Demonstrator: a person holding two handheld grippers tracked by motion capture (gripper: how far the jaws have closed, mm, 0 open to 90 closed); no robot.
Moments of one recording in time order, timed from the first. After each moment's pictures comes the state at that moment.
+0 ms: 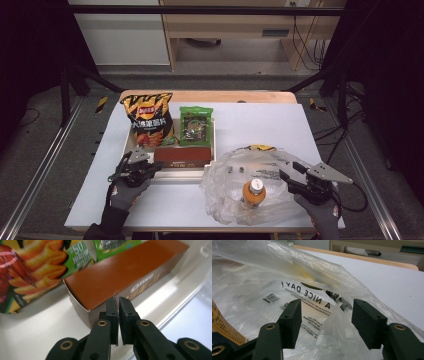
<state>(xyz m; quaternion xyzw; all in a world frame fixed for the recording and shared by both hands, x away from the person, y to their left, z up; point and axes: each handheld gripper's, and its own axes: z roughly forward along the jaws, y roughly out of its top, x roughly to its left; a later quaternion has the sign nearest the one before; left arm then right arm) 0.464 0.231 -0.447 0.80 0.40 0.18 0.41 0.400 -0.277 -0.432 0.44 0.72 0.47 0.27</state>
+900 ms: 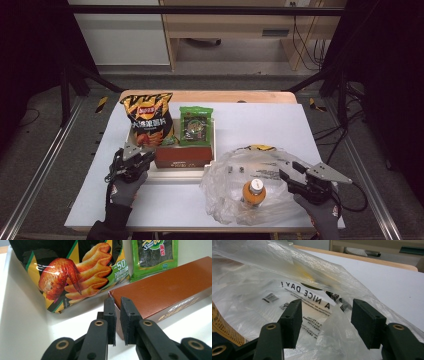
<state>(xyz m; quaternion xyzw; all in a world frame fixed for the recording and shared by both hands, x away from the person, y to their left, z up) 0.471 0.240 -0.445 0.74 0.47 0.26 0.40 0.401 -0.276 -0.433 0.44 0.72 0.47 0.27</state>
